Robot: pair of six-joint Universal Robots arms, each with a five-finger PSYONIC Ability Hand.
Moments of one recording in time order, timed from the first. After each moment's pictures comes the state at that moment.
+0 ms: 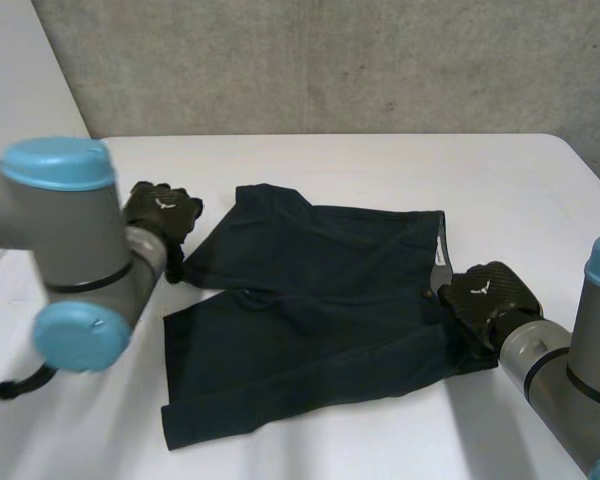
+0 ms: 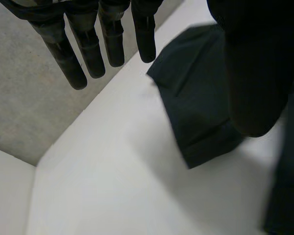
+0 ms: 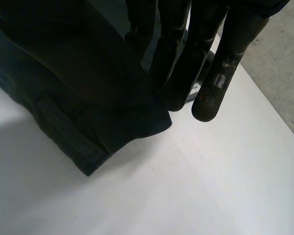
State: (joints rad) left arm 4.25 -2.04 -1.36 3.08 -1.75 3.62; right arm 1.95 -1.33 1.84 -0.04 1.56 2.53; left_hand 0.36 0.36 0.36 0.35 0.18; right_hand 0.96 1.17 1.20 1.19 0.99
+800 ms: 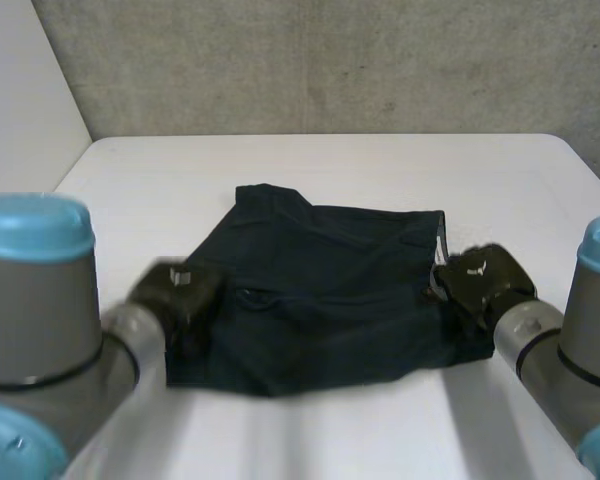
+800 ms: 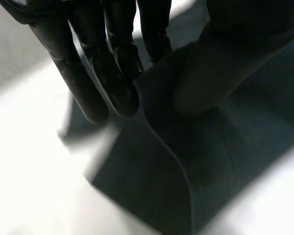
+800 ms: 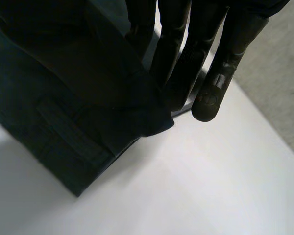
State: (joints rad) left arm 4.18 -1.85 -1.61 3.00 -1.63 3.41; right arm 1.96 -1.30 1.76 -0.07 1.56 2.56; left_hand 1.14 1.19 1.19 1.20 0.96; right_hand 0.96 1.17 1.20 1.19 0.99
